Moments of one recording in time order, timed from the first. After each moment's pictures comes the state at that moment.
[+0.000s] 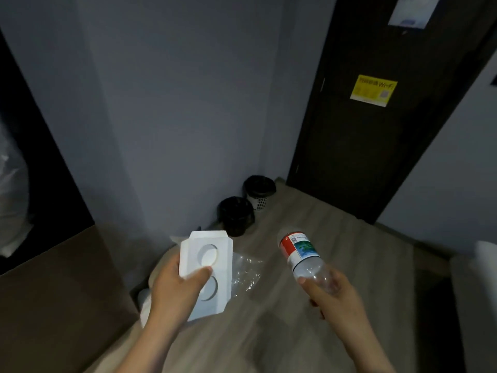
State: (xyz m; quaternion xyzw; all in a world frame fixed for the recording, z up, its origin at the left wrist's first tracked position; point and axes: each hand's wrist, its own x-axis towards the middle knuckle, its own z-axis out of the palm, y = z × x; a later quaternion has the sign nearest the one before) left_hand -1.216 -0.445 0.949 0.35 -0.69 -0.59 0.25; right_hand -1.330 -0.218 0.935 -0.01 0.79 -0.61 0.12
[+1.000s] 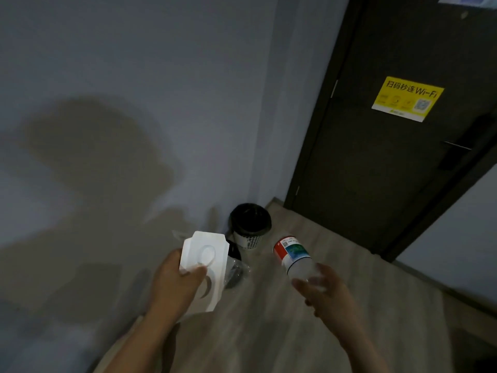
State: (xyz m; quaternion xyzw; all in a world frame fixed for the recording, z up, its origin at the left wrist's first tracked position) left_hand -1.716 -0.648 0.910 0.37 -0.73 -0.53 0.20; right_hand -1.823 -0.405 0.913 -0.01 0.87 -0.47 0.15
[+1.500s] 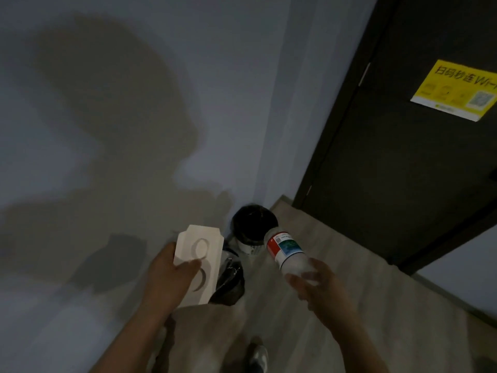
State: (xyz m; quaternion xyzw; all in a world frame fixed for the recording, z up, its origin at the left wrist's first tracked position) left_hand -1.889 -0.740 0.879 0.40 -0.74 -0.52 0.17; right_hand -2.010 -0.500 0.877 -0.01 0.87 -0.44 0.23
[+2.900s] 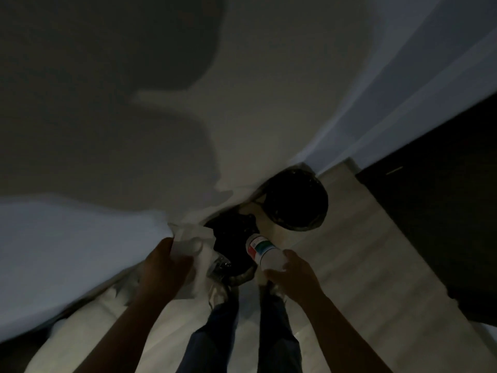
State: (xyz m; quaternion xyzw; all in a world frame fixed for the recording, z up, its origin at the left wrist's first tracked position) left_hand -2.086 -0.878 0.666 0.61 -0.67 -0.41 0.00; right_hand -2.281 -0.714 0.640 -0.18 0.85 -0.11 0.48
